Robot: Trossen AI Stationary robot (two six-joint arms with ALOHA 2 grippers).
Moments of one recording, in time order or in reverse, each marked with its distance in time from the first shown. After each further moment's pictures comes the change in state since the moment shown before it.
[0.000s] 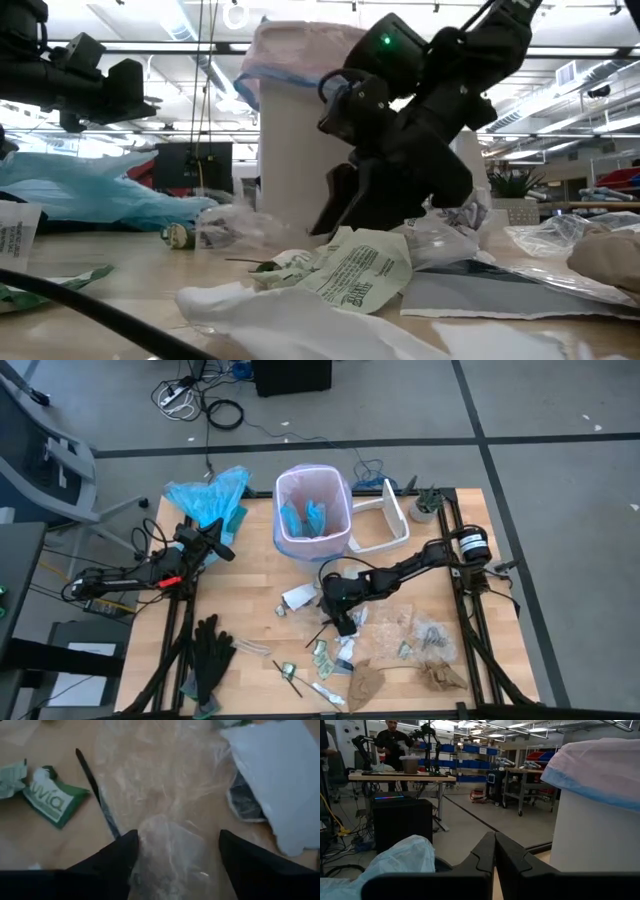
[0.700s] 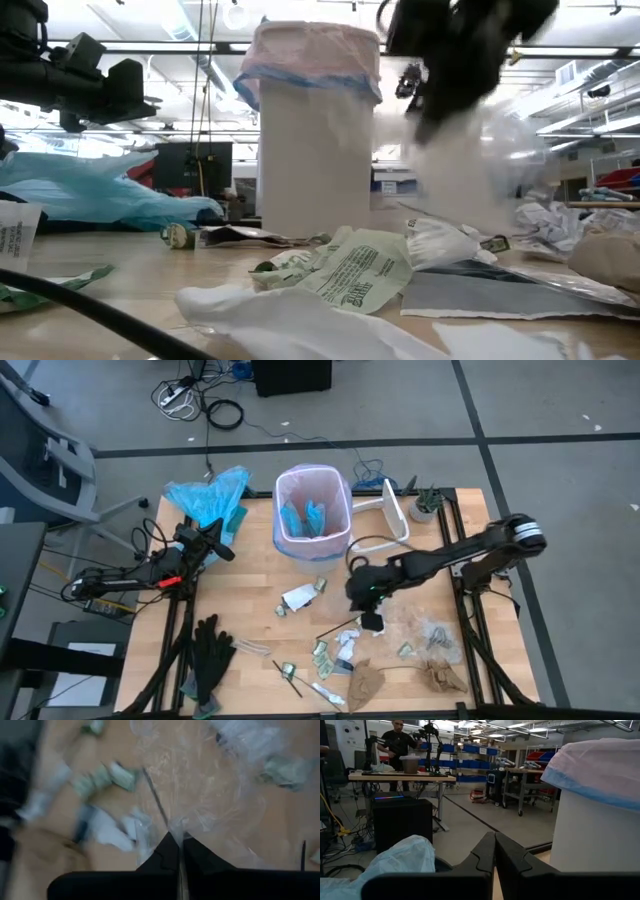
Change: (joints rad) left arm 0.000 0.000 0.000 0.000 0.000 0.000; right arm 0.035 -0.468 -0.007 -0.481 -0.008 0.374
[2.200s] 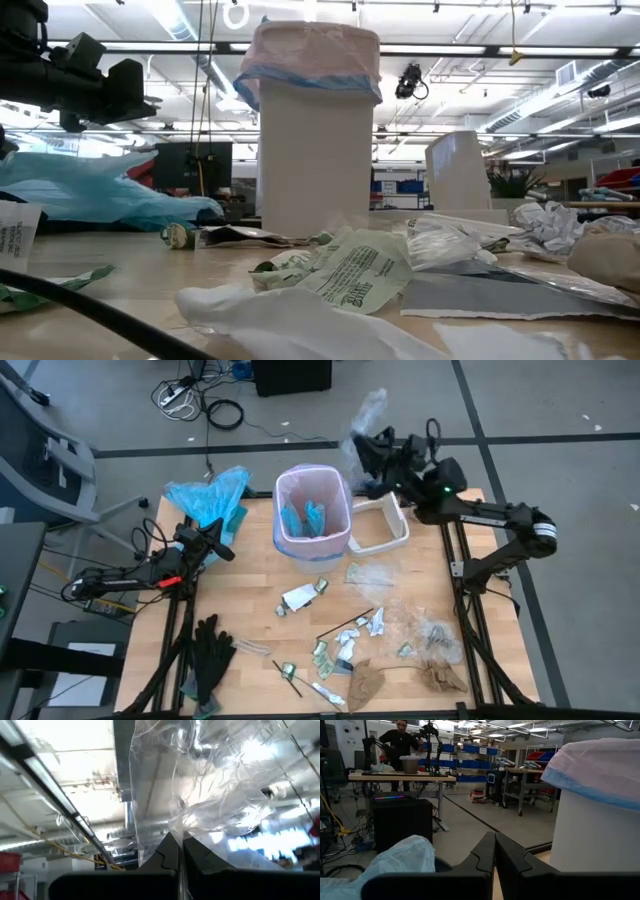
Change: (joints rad) left arm 0.000 0.000 0.000 0.000 0.000 0.000; right arm -0.469 -0.086 0.279 1.277 0.181 0.009
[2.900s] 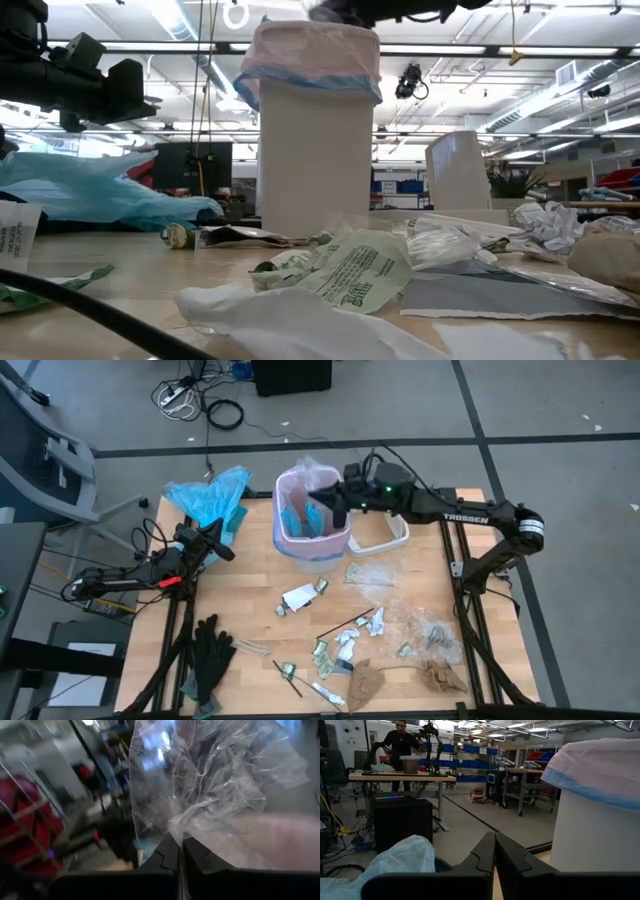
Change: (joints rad) left arm 0.000 0.000 0.000 0.000 0.000 0.000; right arm -0.016 0.088 -0.001 -0.706 -0.196 0.114
